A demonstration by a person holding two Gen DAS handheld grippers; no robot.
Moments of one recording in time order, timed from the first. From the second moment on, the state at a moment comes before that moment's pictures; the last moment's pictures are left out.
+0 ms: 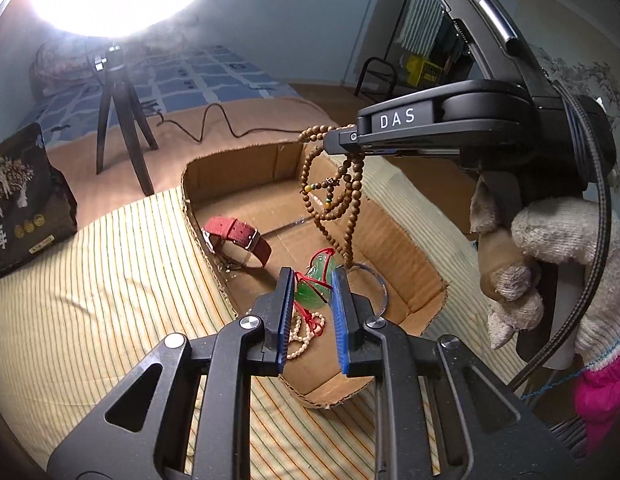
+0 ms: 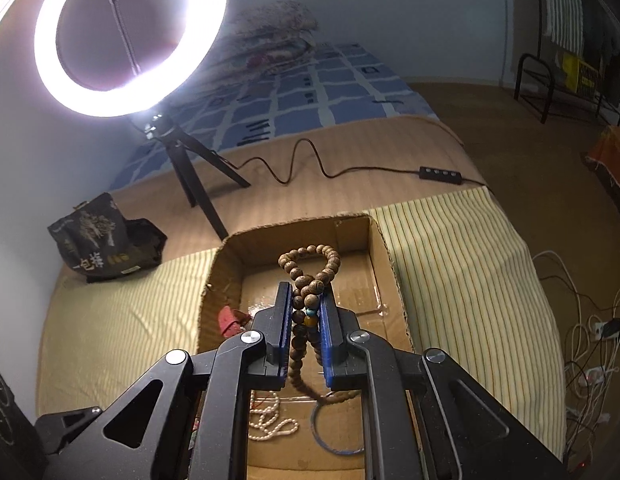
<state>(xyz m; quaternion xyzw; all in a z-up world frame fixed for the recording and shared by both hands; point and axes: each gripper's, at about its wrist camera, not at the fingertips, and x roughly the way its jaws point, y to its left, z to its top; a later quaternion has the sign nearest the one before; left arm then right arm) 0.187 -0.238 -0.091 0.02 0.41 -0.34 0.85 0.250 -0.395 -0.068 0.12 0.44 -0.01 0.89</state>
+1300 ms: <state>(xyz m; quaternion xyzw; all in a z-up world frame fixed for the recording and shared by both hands) 0.174 -0.152 -0.066 0.06 0.38 -0.29 0.88 0.206 -0.380 -0.051 0.08 0.42 -0.02 0.90</state>
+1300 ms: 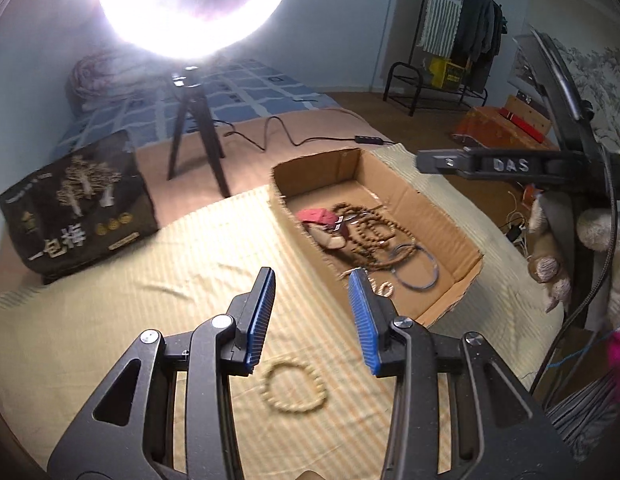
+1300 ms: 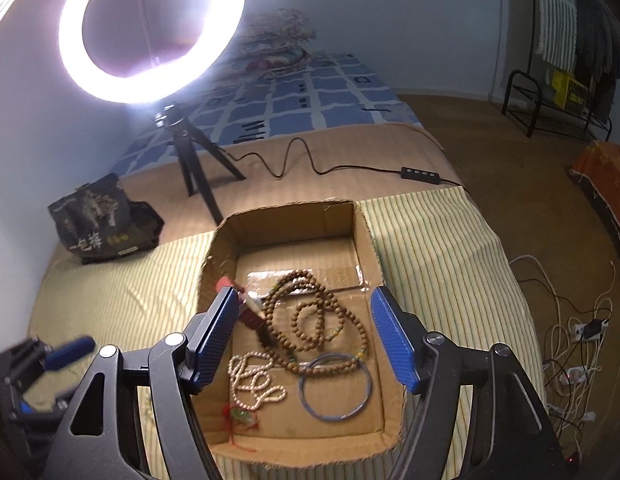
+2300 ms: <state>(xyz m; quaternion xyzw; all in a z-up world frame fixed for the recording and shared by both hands) 0.179 -0.095 -0.130 0.06 0.45 -0.27 0.85 0.106 -0.258 -0.107 0.03 0.47 0.10 0.88</state>
